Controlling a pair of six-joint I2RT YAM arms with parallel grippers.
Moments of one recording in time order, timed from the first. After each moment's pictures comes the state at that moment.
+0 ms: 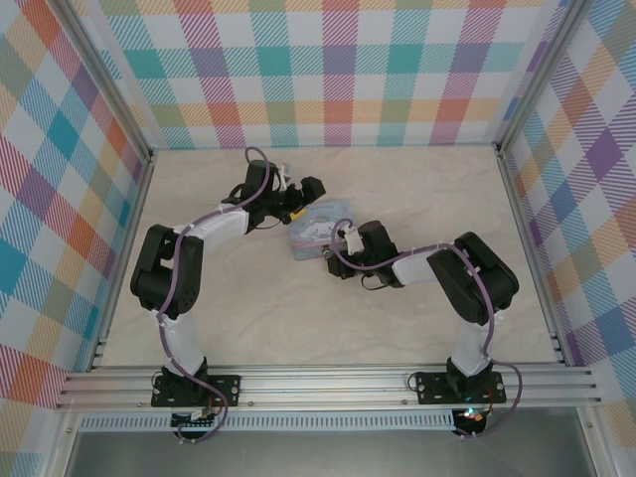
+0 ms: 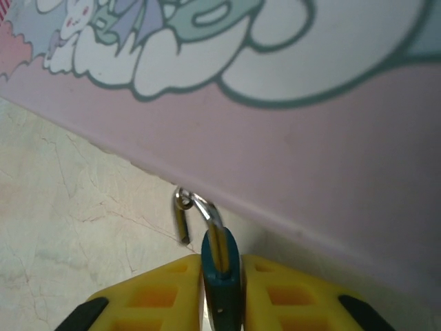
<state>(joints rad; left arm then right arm) -0.37 1.89 1.28 0.00 0.53 -0.87 0.59 1.85 0.77 0.36 -0.43 0.35</state>
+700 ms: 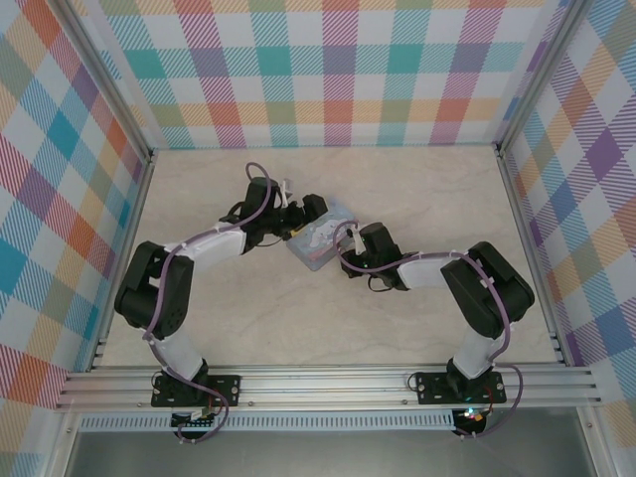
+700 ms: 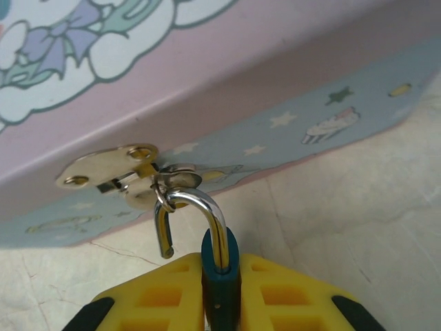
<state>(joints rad) -0.43 1.71 1.06 0.05 0.46 -0.88 0.60 1.73 0.74 0.21 -0.12 0.31</state>
